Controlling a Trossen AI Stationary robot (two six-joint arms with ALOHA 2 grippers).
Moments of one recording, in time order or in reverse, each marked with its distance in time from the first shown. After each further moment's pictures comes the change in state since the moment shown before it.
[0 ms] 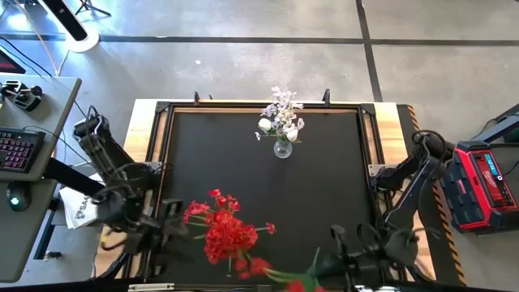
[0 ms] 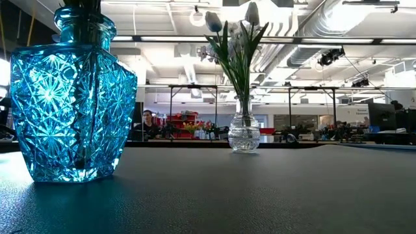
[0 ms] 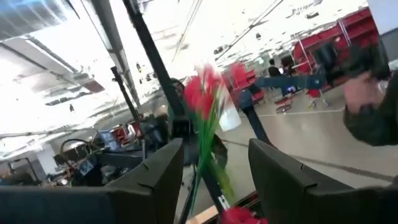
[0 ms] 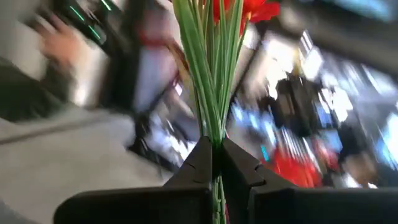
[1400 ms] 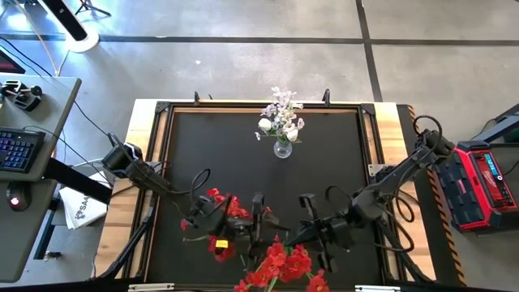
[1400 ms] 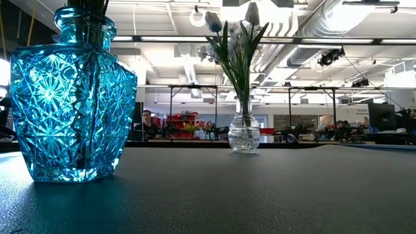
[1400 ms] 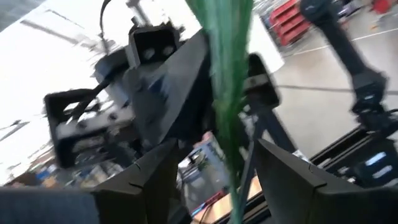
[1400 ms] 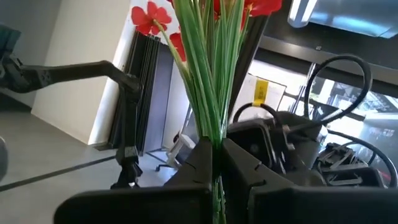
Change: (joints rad) left arm 0.437 0.573 0.475 -0.074 0.206 0.043; right arm -0.336 -0.039 0.000 0.111 -0.501 0.039
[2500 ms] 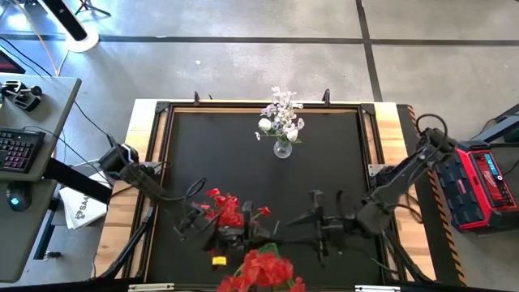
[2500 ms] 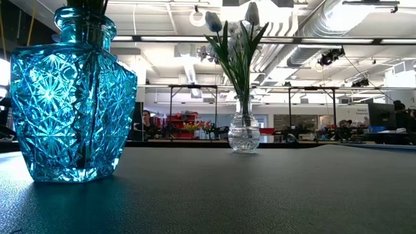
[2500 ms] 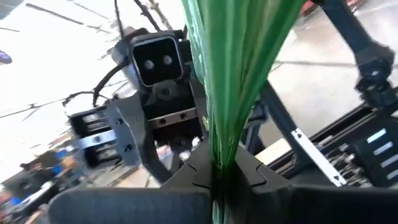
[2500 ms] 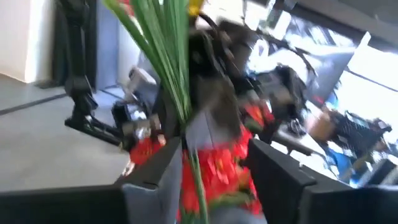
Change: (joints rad) left arm -0.082 -0.014 -0.001 -0.071 -0.176 0.017; right arm 0.071 -0.034 0.000 -0.244 0.365 0.021
